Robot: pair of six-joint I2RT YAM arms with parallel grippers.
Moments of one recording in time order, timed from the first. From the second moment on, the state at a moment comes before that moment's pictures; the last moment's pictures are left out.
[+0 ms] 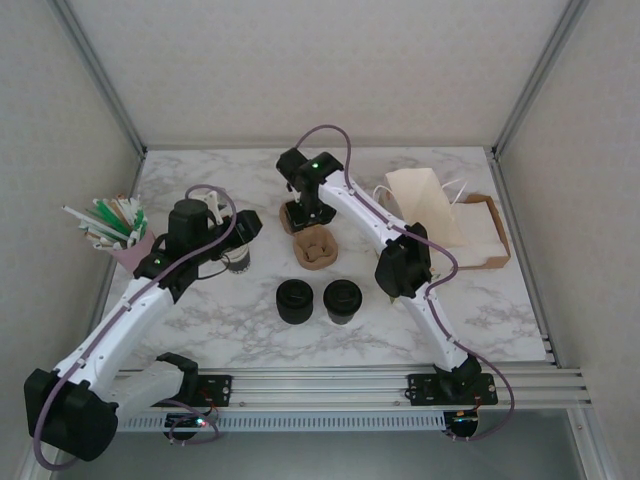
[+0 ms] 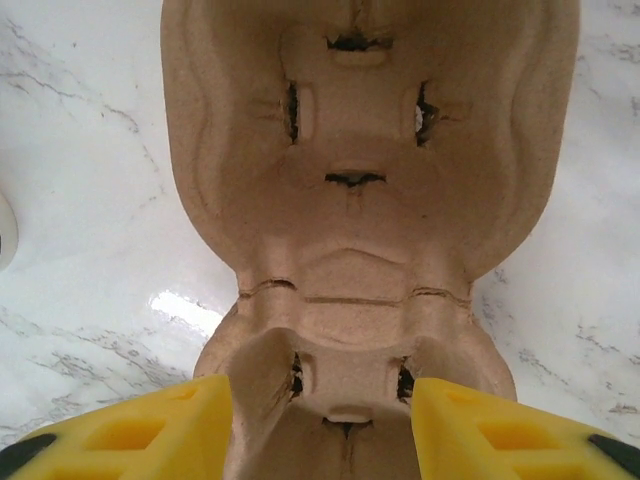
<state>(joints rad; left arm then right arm) -0.29 1.04 0.84 -0.29 0.24 -0.73 0.76 2.43 2.49 -1.40 0.00 0.32</state>
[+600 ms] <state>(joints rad) -0.27 1.10 0.88 -0.28 0.27 -0.71 0.75 2.50 2.50 -1.38 -0.01 0.30</state>
